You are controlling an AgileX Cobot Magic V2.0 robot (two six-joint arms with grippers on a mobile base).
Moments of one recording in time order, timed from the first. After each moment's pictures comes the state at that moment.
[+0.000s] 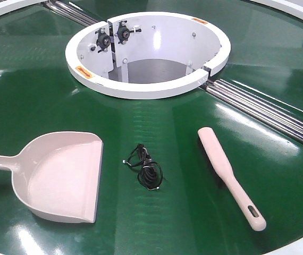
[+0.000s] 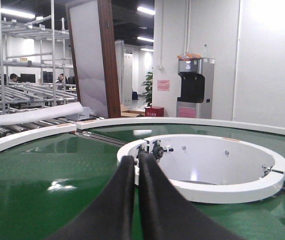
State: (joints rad) left arm -0.04 0.04 -0.21 0.04 0.07 -0.02; right arm 0.05 -0.01 0.03 -0.14 0.07 0.13
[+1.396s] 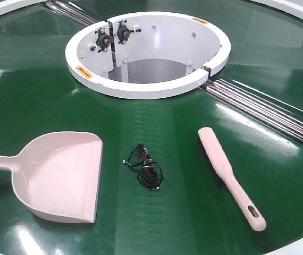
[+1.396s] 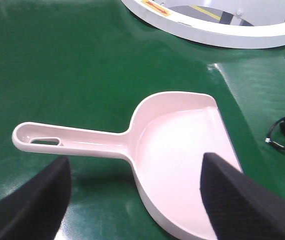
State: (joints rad) left arm -0.04 0.66 -0.53 -0.03 0.47 -0.02; right arm 0.05 -0.01 0.03 -0.14 0.07 0.13
